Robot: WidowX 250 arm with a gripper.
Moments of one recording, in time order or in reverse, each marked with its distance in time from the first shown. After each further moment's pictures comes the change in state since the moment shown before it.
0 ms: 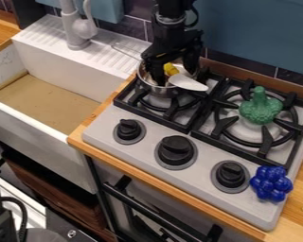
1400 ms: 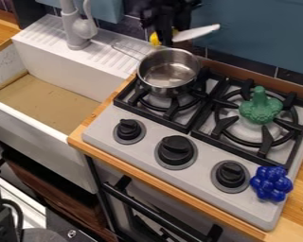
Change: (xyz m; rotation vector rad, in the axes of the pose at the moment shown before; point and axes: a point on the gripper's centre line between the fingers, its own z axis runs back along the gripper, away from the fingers) arm 0.024 -0.002 0.058 0.058 0.205 0.081
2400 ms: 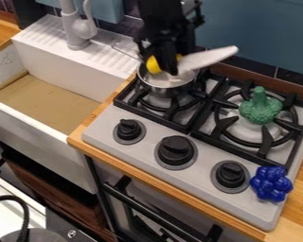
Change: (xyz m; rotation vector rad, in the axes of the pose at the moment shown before) arm -0.087 0.039 0.003 -0.091 -0.026 0.178
